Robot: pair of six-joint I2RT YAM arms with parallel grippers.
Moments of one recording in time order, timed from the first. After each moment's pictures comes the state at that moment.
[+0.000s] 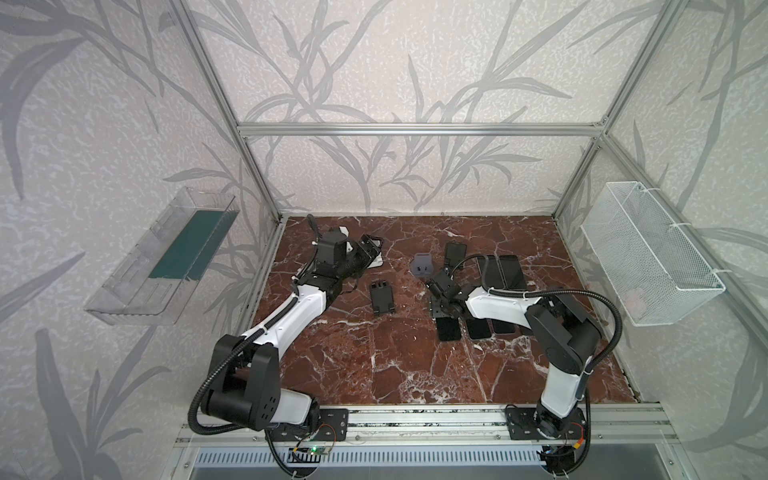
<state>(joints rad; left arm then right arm) -0.25 1.41 0.93 0.06 0.30 -1.05 0.73 1.86 1.06 -0.35 0.29 0.60</state>
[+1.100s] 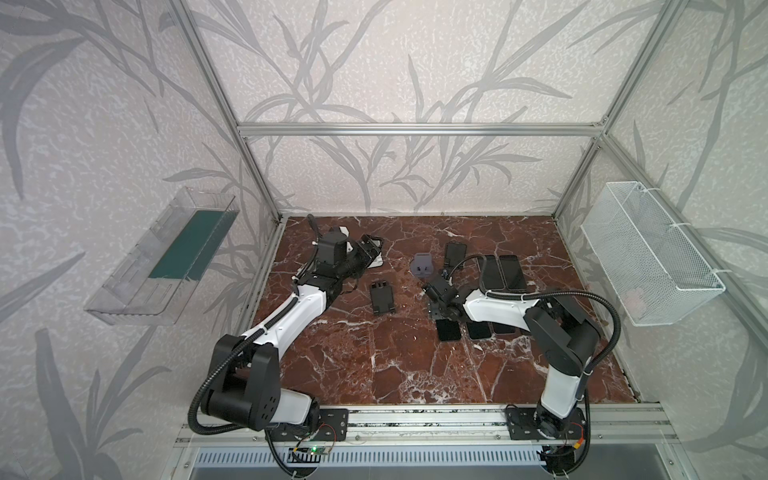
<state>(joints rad) -0.25 1.41 0.93 0.06 0.30 -1.05 0.77 1.86 1.06 -0.36 0.37 0.63</state>
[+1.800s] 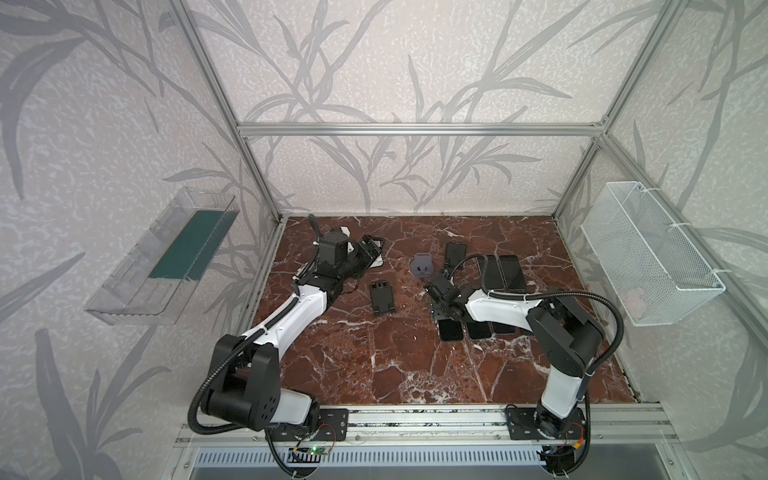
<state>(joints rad) -0.25 1.41 0.93 0.06 0.30 -1.05 0.75 1.84 1.05 -0.36 0.37 0.58</state>
